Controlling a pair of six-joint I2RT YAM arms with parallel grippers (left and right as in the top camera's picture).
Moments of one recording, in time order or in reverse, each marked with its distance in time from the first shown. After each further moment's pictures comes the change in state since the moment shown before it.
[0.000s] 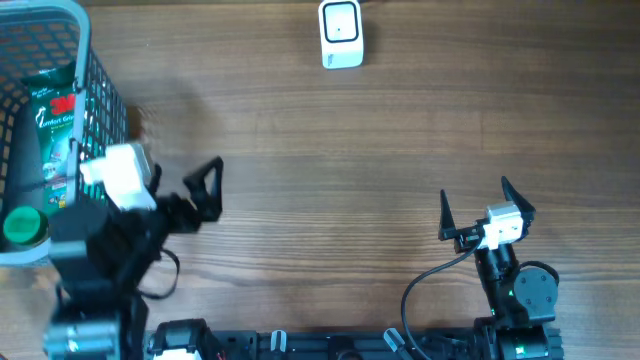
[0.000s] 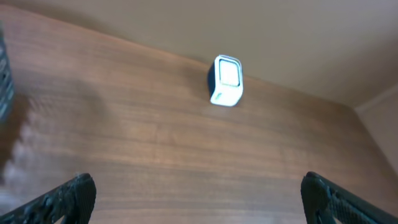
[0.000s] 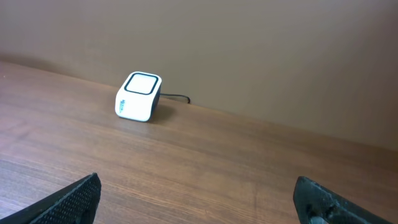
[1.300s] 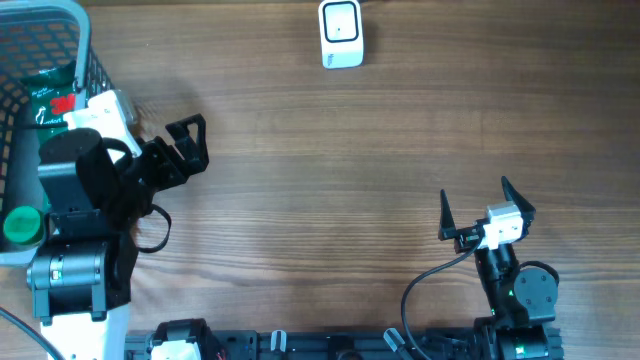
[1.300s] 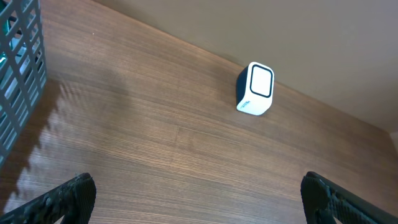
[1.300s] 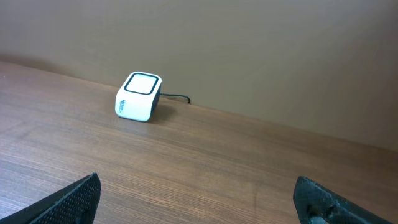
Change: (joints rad) left arm 0.000 0.244 0.177 -0.042 -0.113 -0.077; right arm 0.000 0.000 0.000 0.000 0.000 0.000
